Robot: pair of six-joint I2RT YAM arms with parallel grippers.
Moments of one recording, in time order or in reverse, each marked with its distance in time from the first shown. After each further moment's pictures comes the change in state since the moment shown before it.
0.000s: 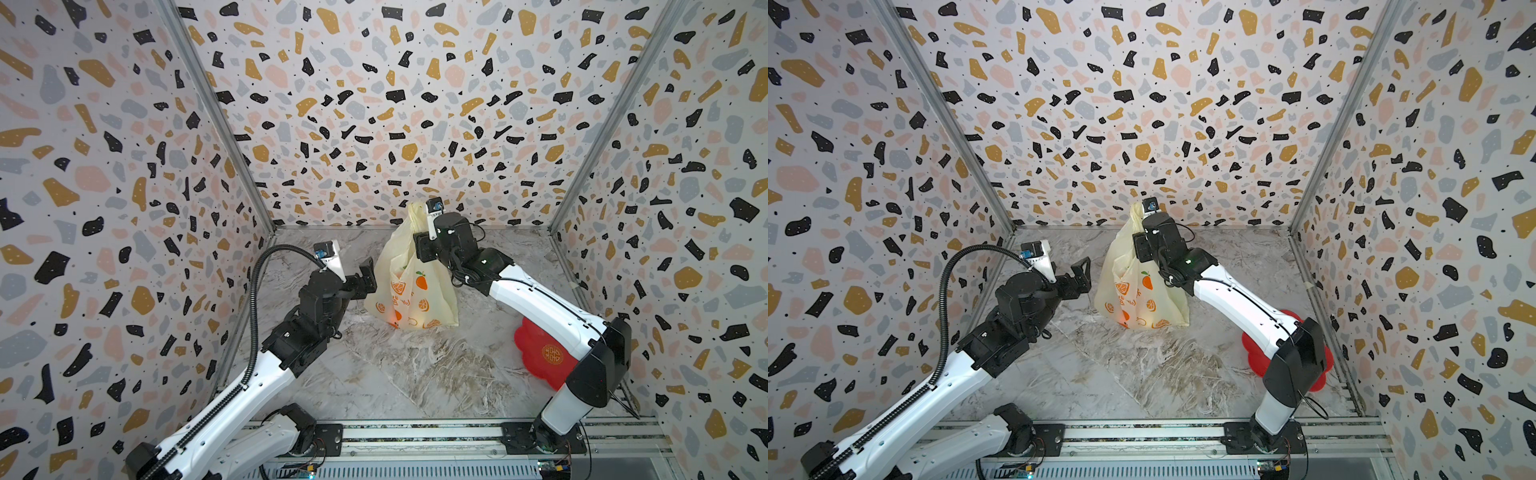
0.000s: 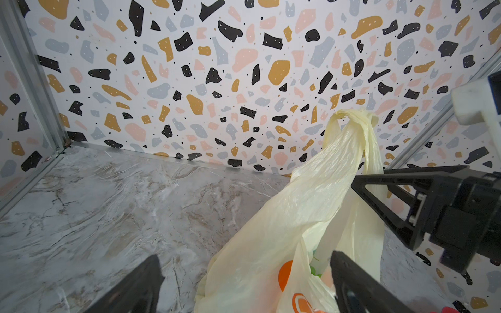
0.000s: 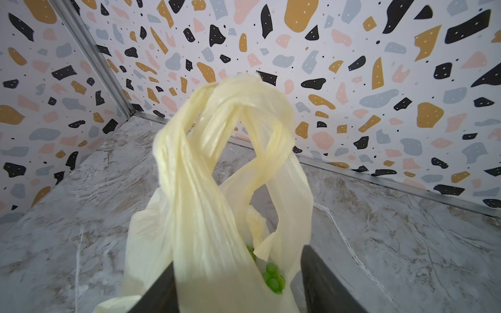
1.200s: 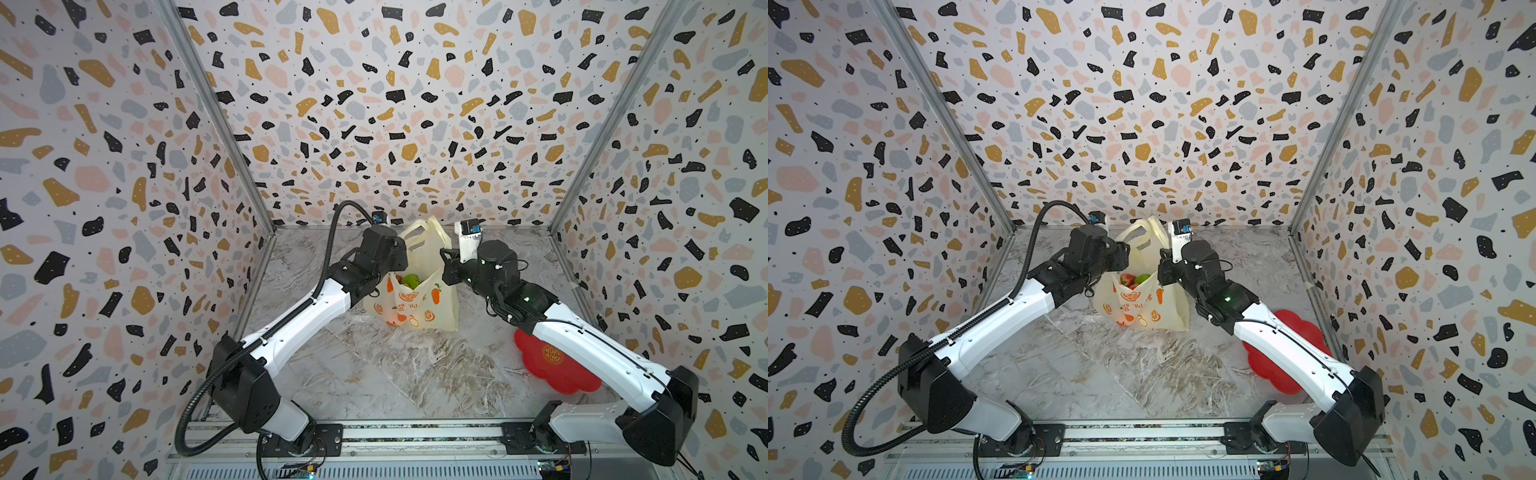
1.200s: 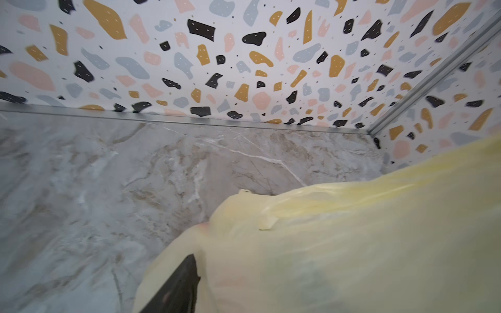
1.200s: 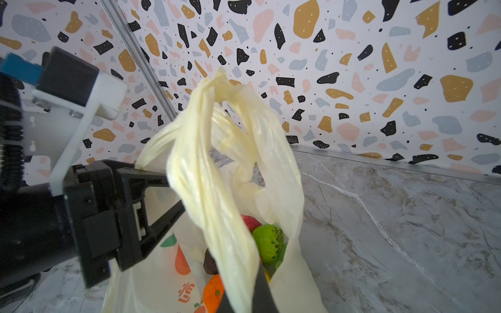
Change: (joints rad) left arm -0.014 0.554 0.445 -0.196 0.130 -0.077; right arm -0.055 -0.431 -0.486 0.215 -0.184 0.124
